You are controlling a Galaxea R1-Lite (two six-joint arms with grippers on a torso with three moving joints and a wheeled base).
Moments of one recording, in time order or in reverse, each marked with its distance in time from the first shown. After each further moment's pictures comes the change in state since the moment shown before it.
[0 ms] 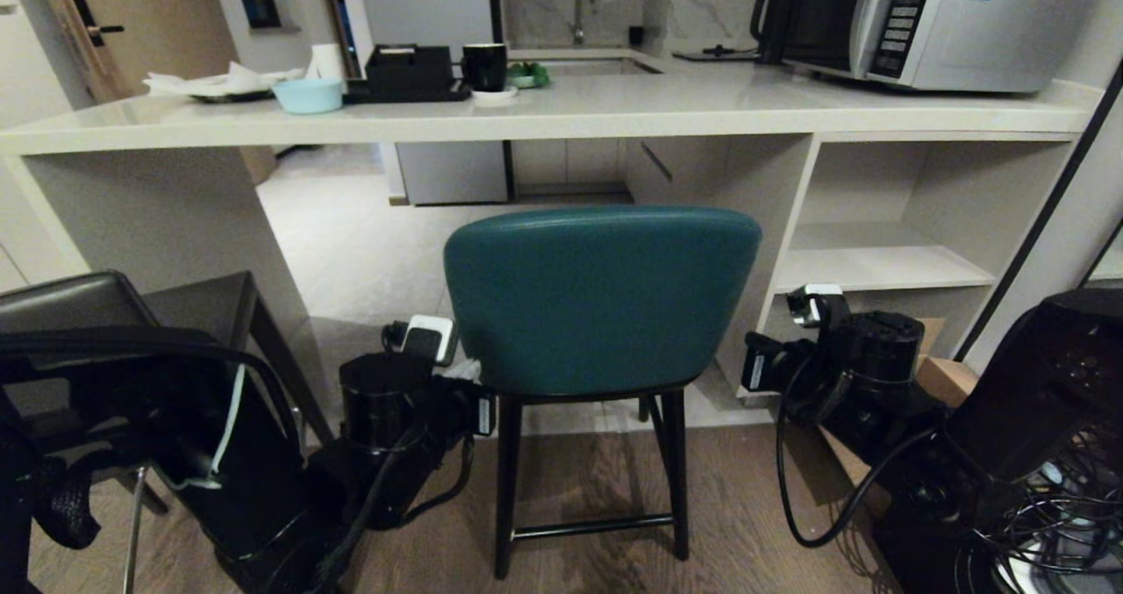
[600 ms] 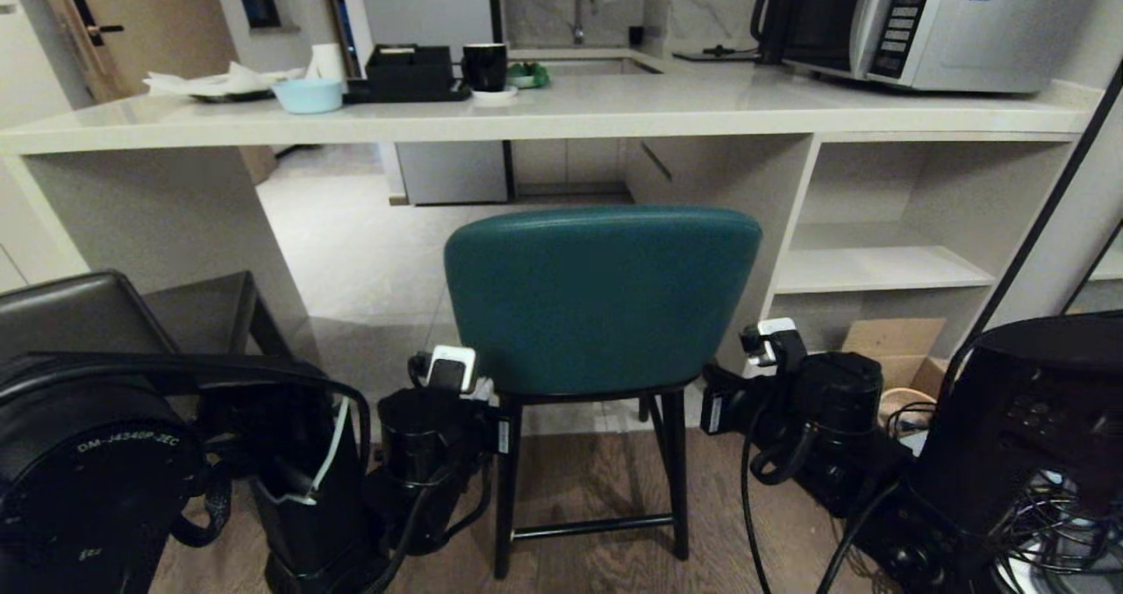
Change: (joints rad) left arm -0.043 0.160 -0.031 -0.147 0.095 0.005; right arm 0.160 0.040 0.067 -0.108 -0.050 -0.007
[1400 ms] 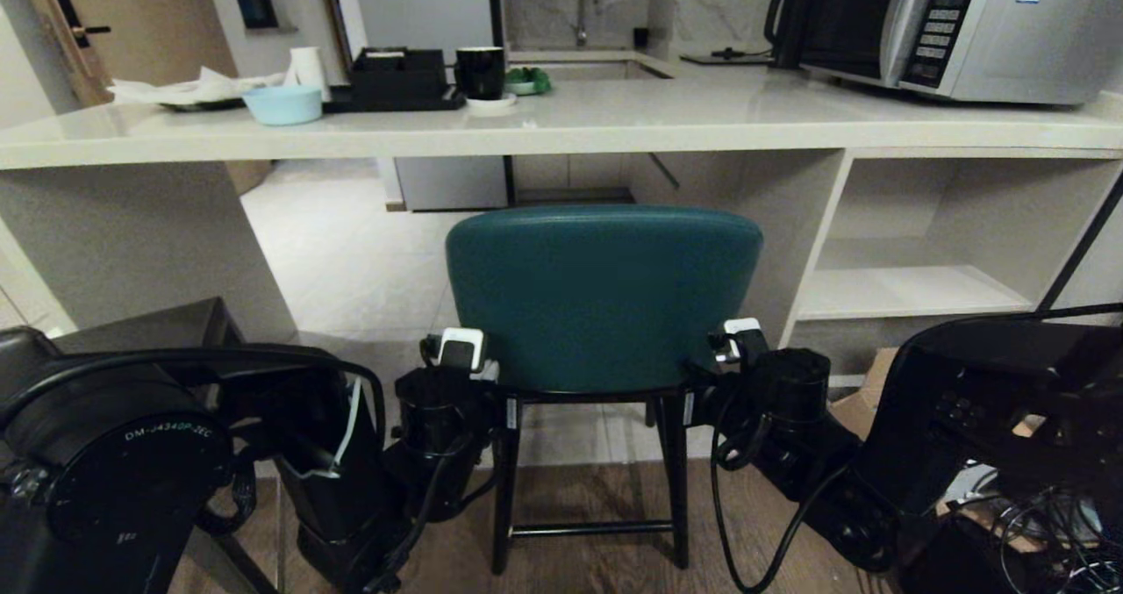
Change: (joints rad) left arm 0.028 0.035 -0.124 0.061 0.001 0.000; right arm 0.009 0.104 -0.135 0.048 -0.028 0.001
